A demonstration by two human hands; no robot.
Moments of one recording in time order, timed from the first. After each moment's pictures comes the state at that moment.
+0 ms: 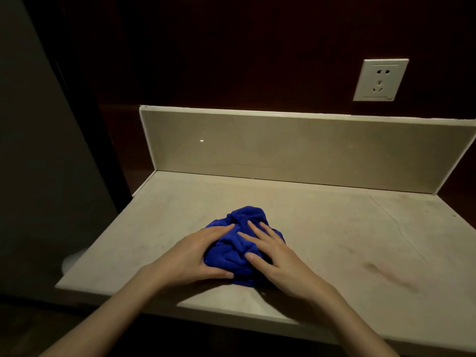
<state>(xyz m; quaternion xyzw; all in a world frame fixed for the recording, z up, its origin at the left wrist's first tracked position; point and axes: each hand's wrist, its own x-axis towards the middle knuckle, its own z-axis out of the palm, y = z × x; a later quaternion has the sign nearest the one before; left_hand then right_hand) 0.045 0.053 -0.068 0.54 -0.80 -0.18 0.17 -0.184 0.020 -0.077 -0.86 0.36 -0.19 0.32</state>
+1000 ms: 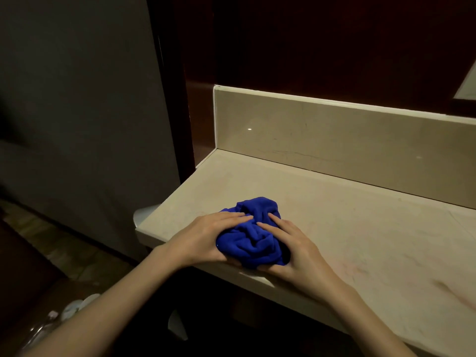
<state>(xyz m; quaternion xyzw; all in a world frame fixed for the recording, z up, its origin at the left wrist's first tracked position) 0.097 0.118 -0.067 0.58 -0.77 -0.12 0.23 -0.132 0.042 -0.089 -0.90 0.28 -0.21 0.24</state>
